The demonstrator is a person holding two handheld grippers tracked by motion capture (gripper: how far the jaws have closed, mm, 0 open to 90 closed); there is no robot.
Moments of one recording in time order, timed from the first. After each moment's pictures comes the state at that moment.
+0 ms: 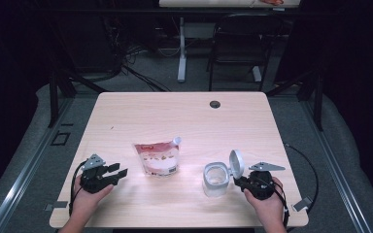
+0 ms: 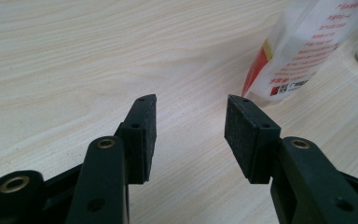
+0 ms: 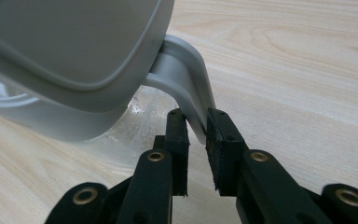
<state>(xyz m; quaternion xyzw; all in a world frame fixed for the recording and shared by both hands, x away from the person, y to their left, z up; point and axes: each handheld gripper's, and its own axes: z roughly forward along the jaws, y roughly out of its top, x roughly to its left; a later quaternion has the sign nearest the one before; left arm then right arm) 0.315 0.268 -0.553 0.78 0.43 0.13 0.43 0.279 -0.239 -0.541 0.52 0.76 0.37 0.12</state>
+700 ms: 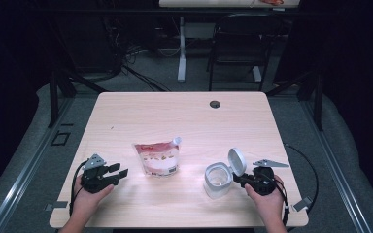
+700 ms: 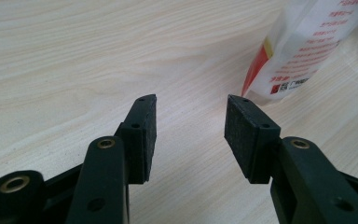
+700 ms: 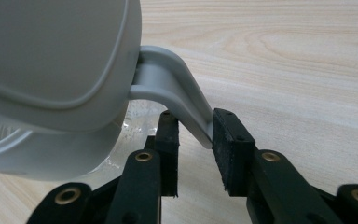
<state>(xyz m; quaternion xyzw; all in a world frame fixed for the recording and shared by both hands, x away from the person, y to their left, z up) 0.316 0.266 -0.554 0.78 0.43 0.13 0.42 0.292 -0.249 -0.550 0.55 0.72 0.42 0.09</state>
